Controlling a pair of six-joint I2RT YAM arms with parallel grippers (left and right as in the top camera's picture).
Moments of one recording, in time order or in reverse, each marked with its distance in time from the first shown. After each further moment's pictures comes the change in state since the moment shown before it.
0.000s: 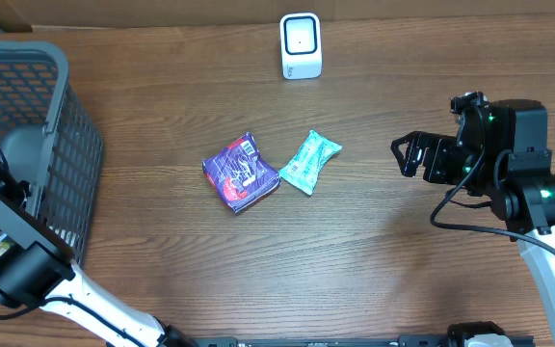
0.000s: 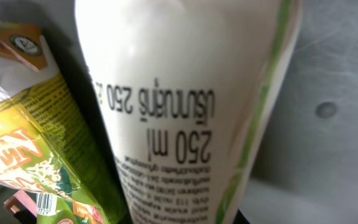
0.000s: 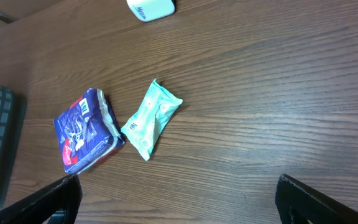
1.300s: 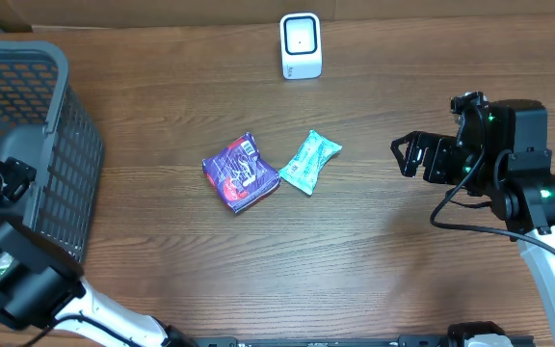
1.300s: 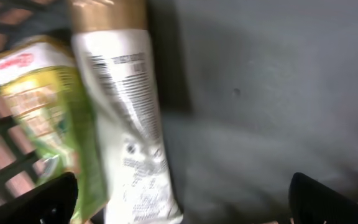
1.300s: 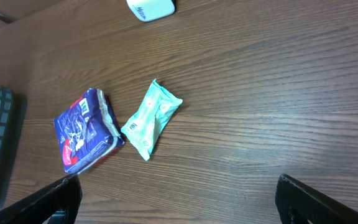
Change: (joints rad) left arm -0.001 -0.161 0.031 -0.002 0.092 -0.045; right arm 0.000 0.000 0.000 0.000 0.000 -0.001
